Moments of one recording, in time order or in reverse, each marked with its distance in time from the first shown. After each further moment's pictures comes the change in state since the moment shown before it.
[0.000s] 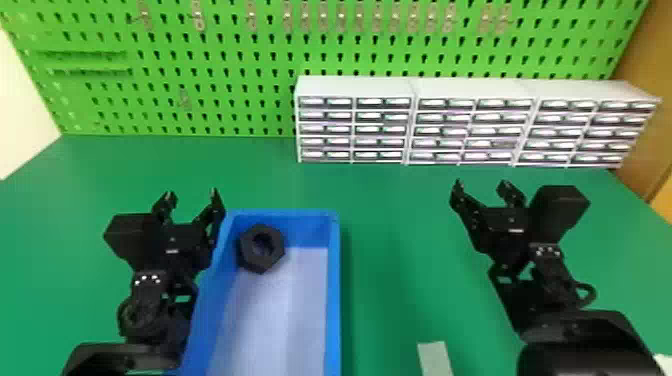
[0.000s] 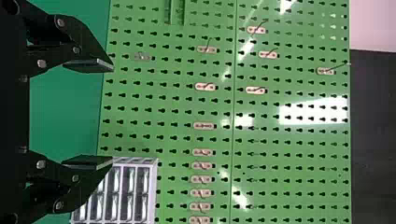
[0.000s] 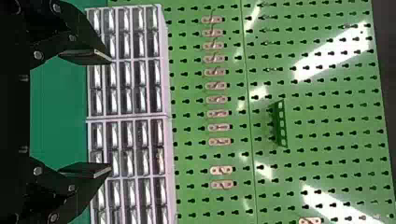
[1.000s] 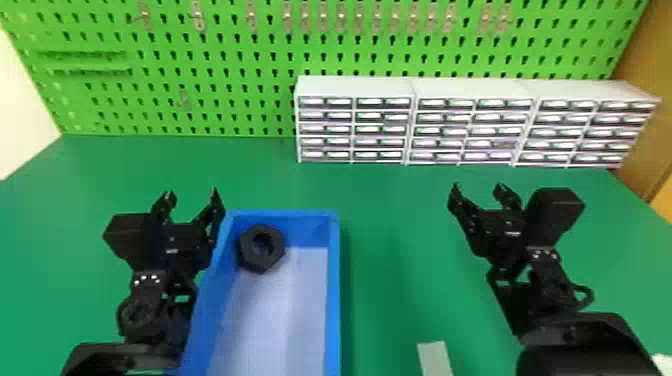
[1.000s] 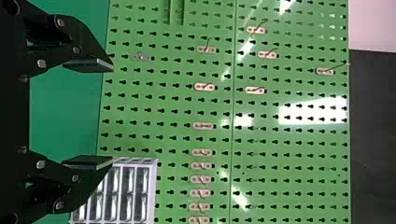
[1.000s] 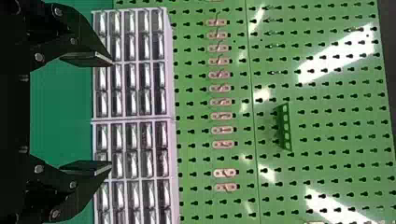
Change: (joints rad) left arm 0.000 0.000 0.002 -0.002 -0.002 0.000 0.000; right arm 0.007 -0.003 0.009 0.000 0.005 0.006 0.000
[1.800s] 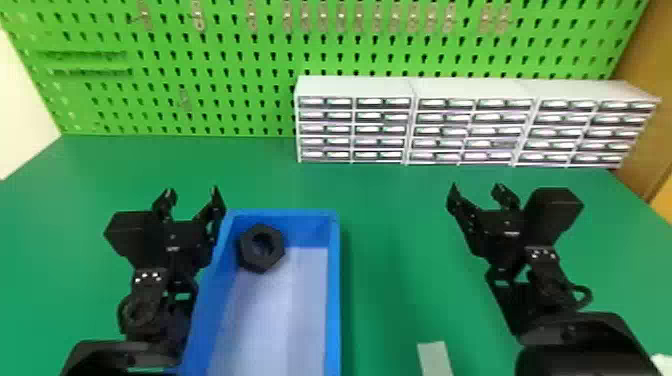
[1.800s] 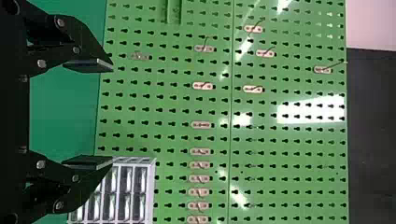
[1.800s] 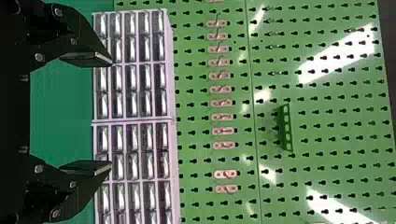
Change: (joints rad) left arm -0.006 0.000 -0.003 0.000 -0.006 0.000 0.000; right arm -0.001 0.000 0.004 0.000 -0.002 0.003 0.000
